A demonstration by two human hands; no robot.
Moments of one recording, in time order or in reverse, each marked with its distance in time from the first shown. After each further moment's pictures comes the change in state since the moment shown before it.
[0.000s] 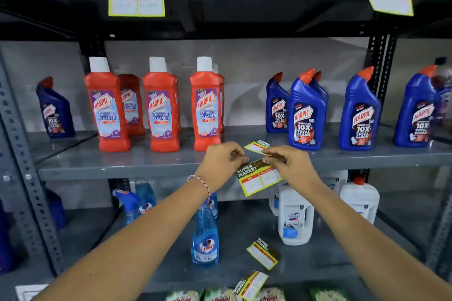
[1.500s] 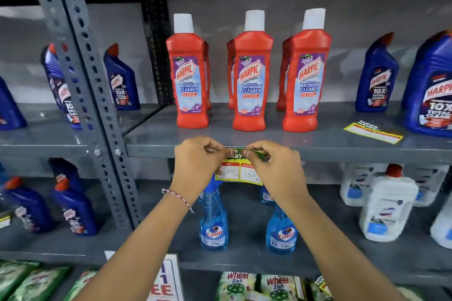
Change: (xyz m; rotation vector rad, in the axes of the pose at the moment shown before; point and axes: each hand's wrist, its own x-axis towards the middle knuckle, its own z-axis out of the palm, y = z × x) left_hand -0.072 -0.130 -0.175 -0.135 0.250 -0.543; right_hand 0.006 -0.155 0.225 0.010 0.121 0.079
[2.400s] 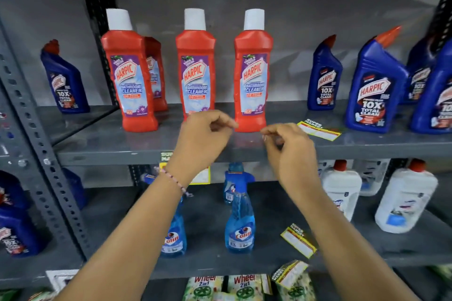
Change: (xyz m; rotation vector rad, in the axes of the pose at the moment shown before) left_hand 0.002 0.075 0.076 0.017 -0.194 0.323; right_hand 0.024 0.063 -0.094 -0.110 0.181 -0.060
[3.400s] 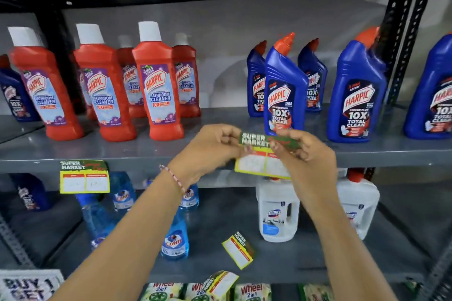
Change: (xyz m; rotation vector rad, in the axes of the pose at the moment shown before) left_hand 0.016 0.114 0.199 -0.275 -0.311 -0.257; right_hand 0.029 0.150 -0.173 0.566 0.027 0.273
